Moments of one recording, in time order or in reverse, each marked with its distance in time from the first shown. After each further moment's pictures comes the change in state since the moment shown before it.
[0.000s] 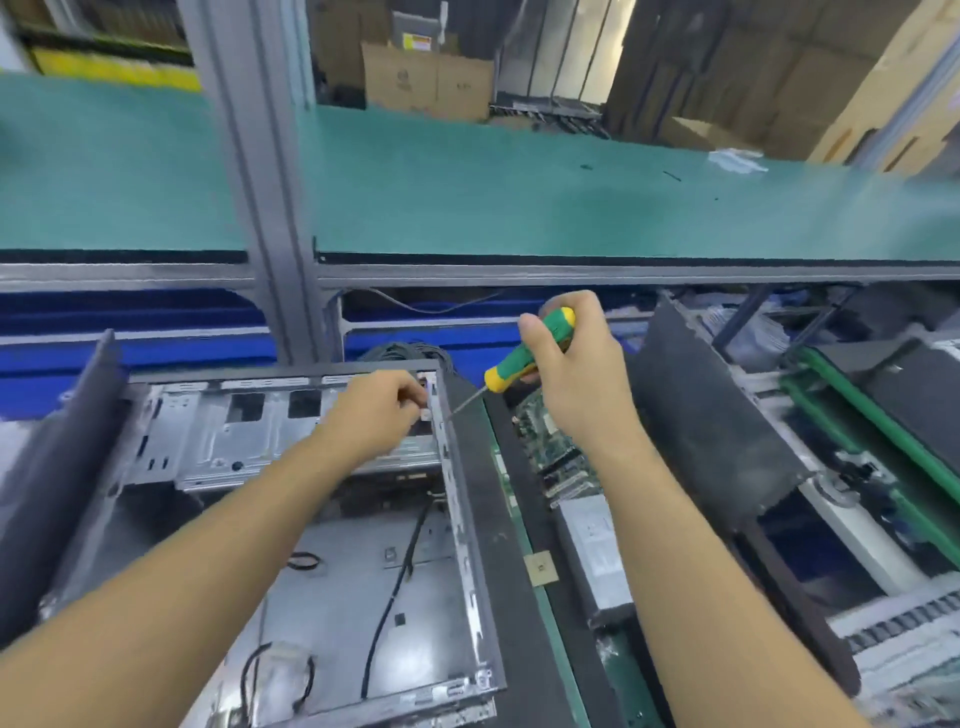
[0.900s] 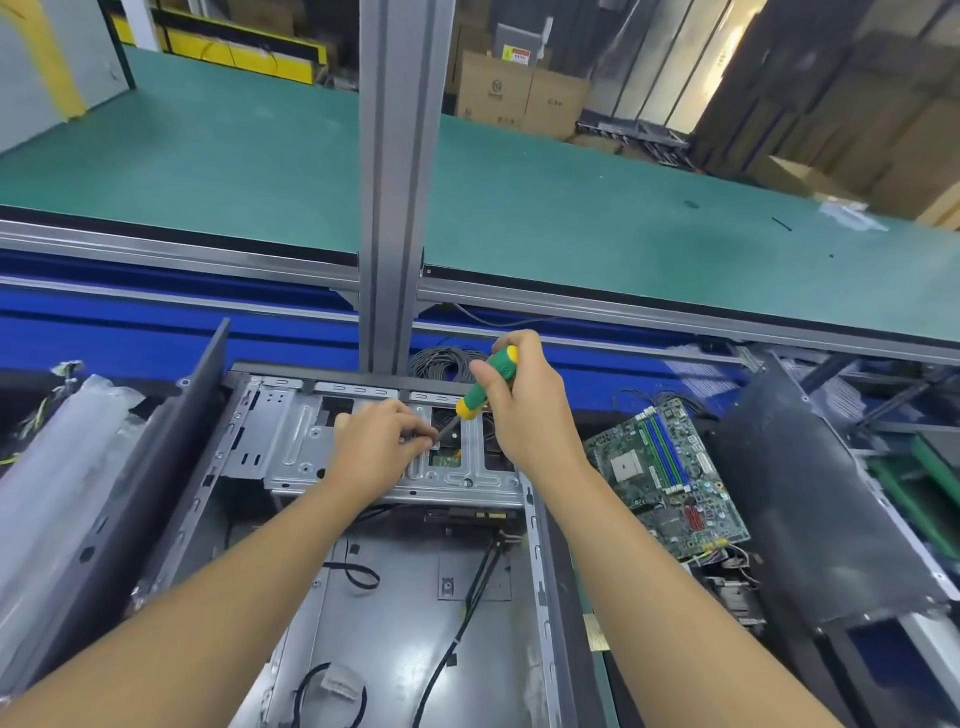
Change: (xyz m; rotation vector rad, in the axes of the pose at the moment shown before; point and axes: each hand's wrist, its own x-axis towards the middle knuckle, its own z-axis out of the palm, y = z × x) left_hand 0.012 -0.113 -0.006 0.179 0.221 -0.044; right_hand 0.020 -0.013 0.138 -0.046 -0.328 -0.033
